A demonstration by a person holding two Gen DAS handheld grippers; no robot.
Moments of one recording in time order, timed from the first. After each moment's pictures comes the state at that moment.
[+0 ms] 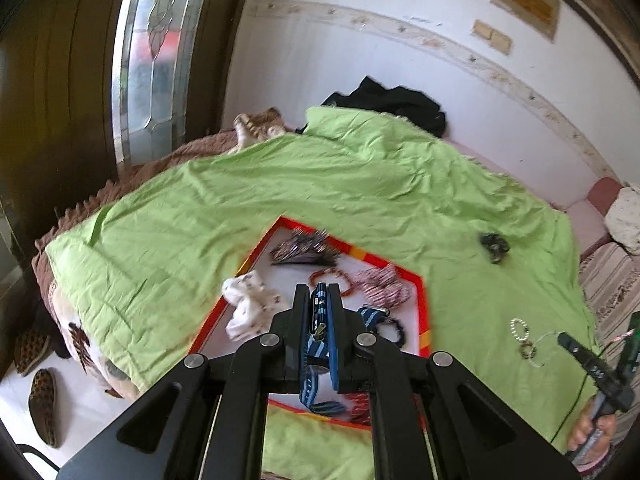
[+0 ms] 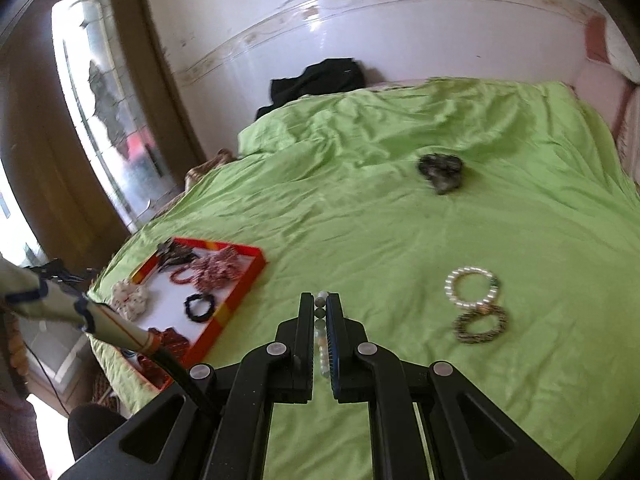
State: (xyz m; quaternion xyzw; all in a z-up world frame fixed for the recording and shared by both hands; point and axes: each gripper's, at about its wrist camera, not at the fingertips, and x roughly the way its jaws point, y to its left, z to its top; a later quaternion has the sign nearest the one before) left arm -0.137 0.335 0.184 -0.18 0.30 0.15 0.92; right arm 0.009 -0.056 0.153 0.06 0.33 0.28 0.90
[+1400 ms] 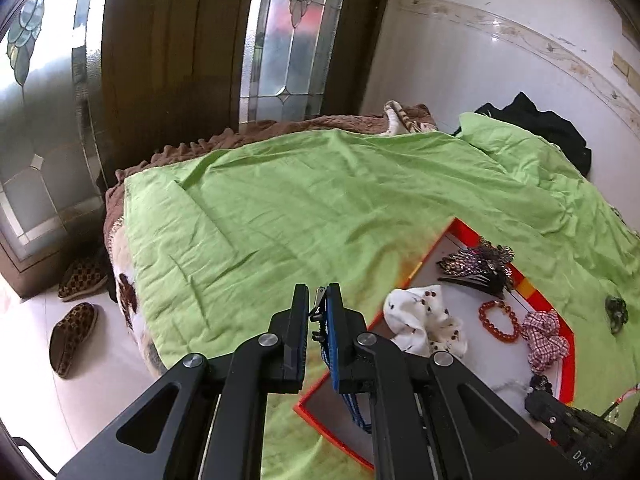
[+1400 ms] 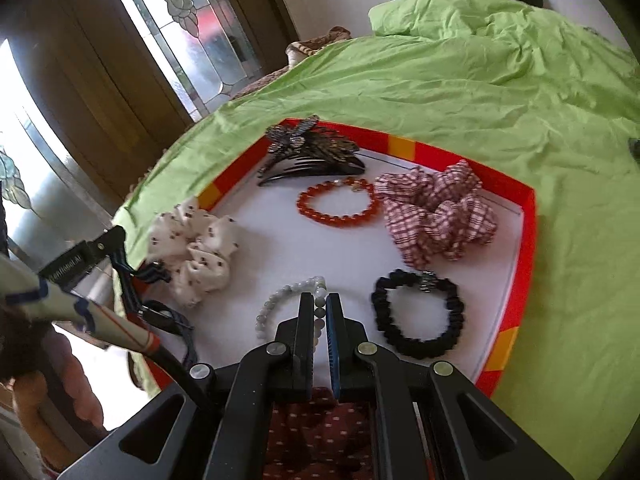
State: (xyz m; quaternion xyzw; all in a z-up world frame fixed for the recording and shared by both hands) left arm -0.119 0.416 0.088 -0.22 0.29 0.37 0.85; right arm 0.031 0.215 0.079 -0.03 0.44 0.41 0.80
